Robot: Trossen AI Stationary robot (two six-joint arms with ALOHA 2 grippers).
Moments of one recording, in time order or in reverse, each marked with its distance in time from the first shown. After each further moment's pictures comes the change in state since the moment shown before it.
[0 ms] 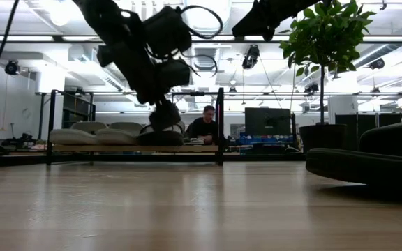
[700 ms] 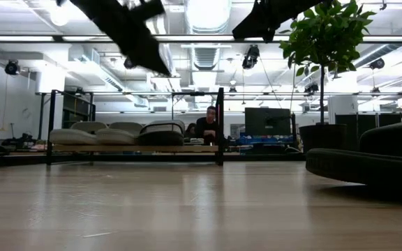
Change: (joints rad) left arm -0.094 -0.407 -0.072 -0.042 0.300 0.022; right arm 0.000 0.000 -0.013 0.002 -0.004 -0.002
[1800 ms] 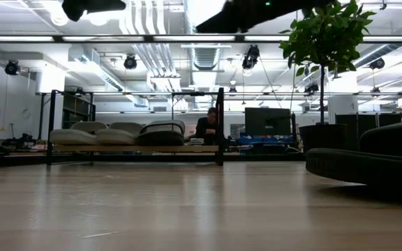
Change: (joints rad) left arm -0.002 -0.666 -0.200 0.112 0.170 -0.062; right arm 0.281 0.200 -0.088 0.430 0.182 -0.336
